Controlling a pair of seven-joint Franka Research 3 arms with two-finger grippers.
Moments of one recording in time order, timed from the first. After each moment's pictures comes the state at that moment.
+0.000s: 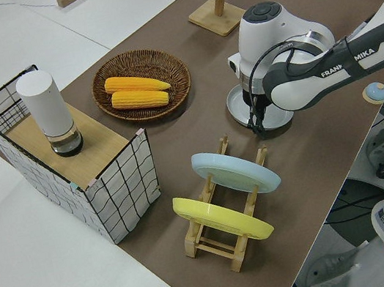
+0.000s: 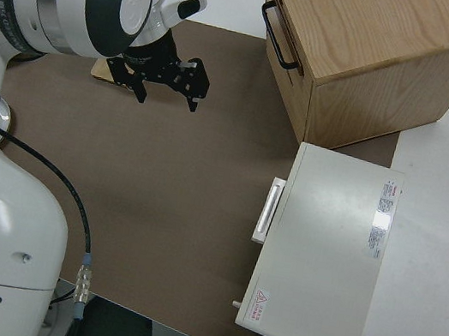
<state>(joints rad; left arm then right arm) -0.07 -0.09 0.13 -2.51 -0.07 2.31 -0.14 -0.26 0.02 0.38 -1.48 -0.03 1.38 0.04</state>
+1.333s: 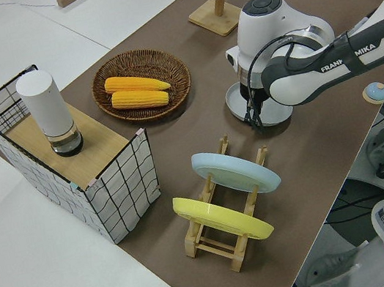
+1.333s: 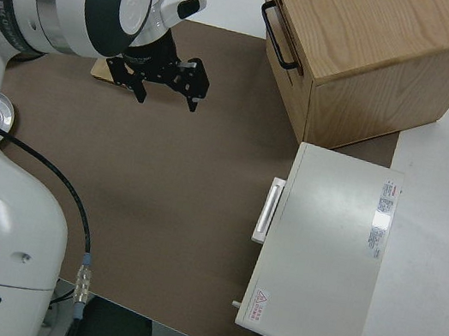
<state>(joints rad) -0.07 -0.11 0.11 -2.30 -0.08 2.04 -0.17 -0.26 0.02 0.38 -1.48 -0.03 1.38 0.04</state>
